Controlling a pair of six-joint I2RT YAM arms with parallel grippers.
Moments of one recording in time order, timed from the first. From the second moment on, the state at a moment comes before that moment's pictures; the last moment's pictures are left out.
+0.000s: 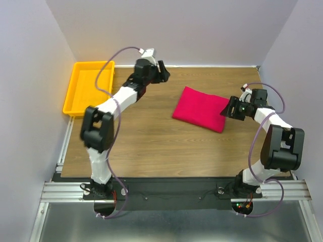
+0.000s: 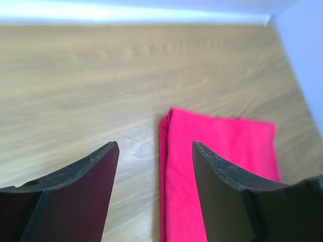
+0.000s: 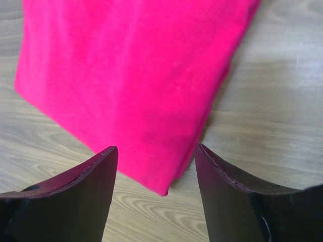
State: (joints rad) left arm -0.44 2.03 1.60 0.08 0.13 -0.46; right arm -0.21 1.56 0.96 -0.29 -0.56 0.12
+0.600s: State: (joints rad) left arm -0.42 1.17 0.89 0.18 0.05 -0.35; right arm -0.21 1.77 1.00 -0.30 -0.62 0.27
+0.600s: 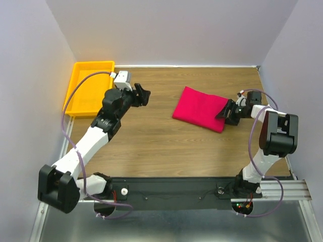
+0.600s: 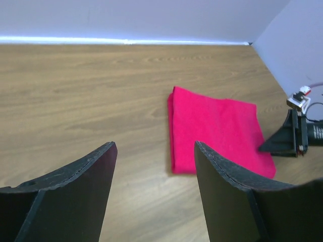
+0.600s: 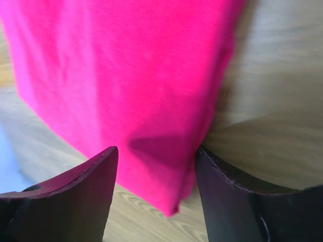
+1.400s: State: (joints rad) left arm -0.42 0.87 0.68 0.13 0.01 -0.46; right arm -0.26 1.92 1.23 -0.44 -0.47 0.02
